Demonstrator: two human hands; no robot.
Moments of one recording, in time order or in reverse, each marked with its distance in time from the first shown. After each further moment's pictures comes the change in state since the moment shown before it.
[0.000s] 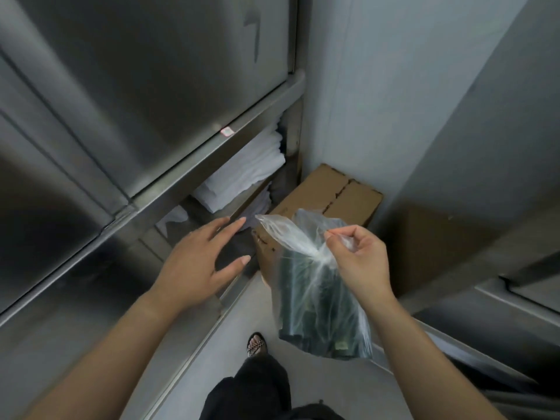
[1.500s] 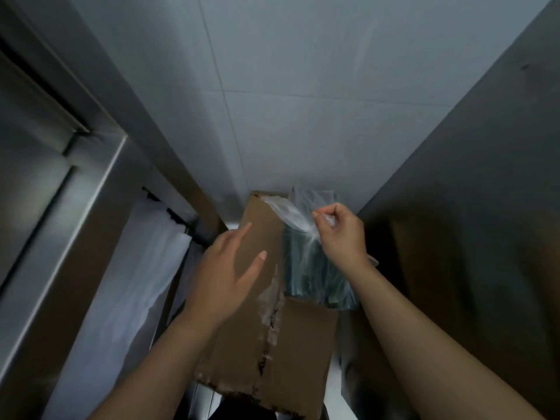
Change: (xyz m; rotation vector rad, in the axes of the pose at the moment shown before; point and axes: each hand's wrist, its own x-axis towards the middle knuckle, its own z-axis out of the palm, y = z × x) left_hand 0.471 0.006 0.173 -0.410 -0.236 0.059; right_hand 0.458 0.132 0.007 -0.229 0.301 0.169
